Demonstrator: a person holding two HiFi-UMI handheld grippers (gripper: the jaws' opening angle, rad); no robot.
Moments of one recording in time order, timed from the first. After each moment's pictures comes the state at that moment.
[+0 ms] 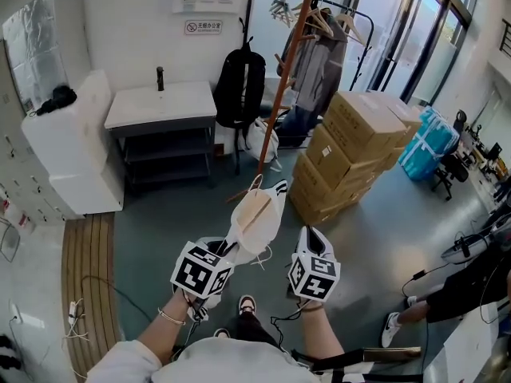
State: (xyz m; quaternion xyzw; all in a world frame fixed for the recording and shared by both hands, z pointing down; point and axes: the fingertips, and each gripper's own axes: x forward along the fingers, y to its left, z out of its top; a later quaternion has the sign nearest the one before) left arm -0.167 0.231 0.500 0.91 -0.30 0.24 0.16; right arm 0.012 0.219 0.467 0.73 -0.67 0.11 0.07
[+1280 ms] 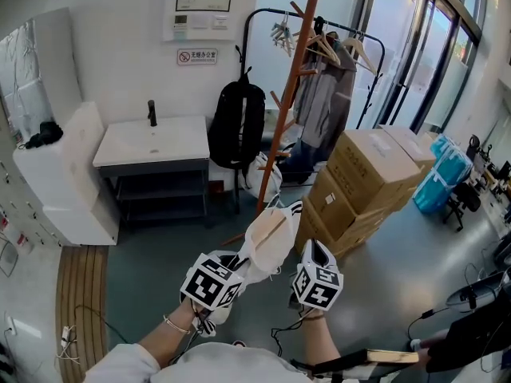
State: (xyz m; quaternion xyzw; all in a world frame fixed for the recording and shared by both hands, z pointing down) left arm -0.050 0.043 0.481 0.92 -0.29 0.25 0.13; right arm 0.121 0.012 0.458 0.73 -0.67 0.11 0.04
